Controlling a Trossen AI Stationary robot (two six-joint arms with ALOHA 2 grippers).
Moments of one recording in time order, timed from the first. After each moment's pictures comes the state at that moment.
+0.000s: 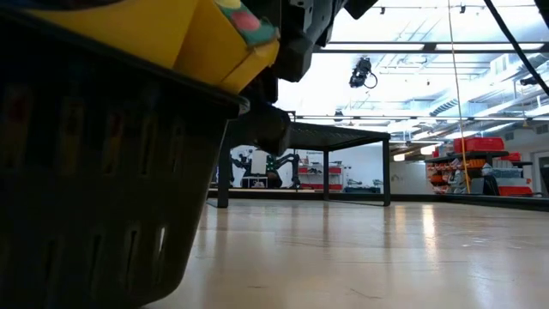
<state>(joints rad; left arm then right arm) -0.67 0.97 0.36 0.15 -0.16 -0.40 0.38 2.26 1.71 -0.35 -0.21 0.55</state>
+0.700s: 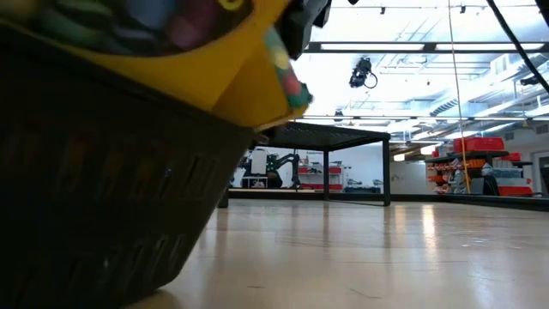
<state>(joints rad) -0.67 0.97 0.36 0.15 -0.18 -0.40 0.39 2.26 1.76 -0.40 -0.24 0.52</state>
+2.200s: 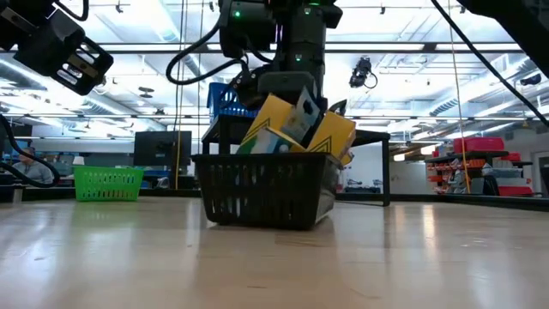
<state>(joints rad) -0.67 0.97 0.36 0.17 -0.16 -0.36 0.05 2.23 1.89 -1.16 0.03 0.27</state>
